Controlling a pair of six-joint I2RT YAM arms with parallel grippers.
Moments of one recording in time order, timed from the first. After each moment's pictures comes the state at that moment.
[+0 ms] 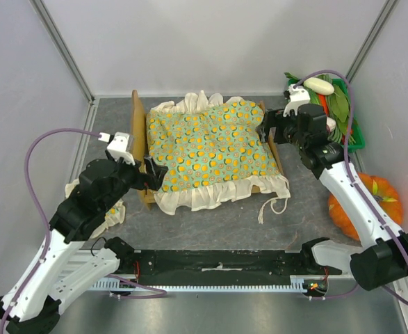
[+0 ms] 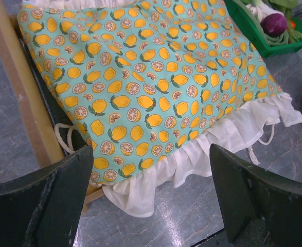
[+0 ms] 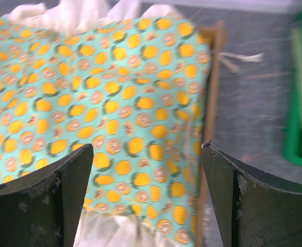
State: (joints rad) left arm -0.59 0.67 0.99 -0.64 -0.13 -0.30; right arm 0.30 1.18 1.15 -0.34 0.00 0.16
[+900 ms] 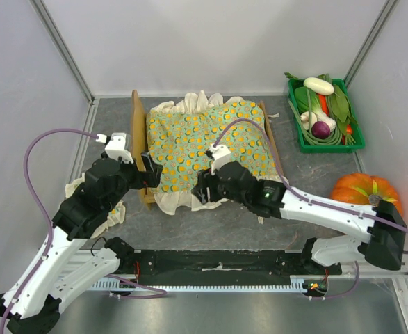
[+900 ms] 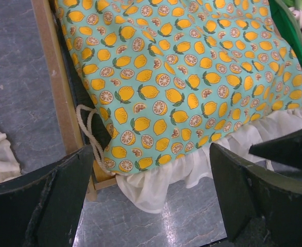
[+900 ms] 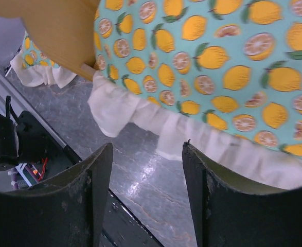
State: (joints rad) left arm -0.59 0.67 0.98 -0.69 -0.26 -0.38; right arm 1.05 1.27 0.98 -0.19 0.18 0.50
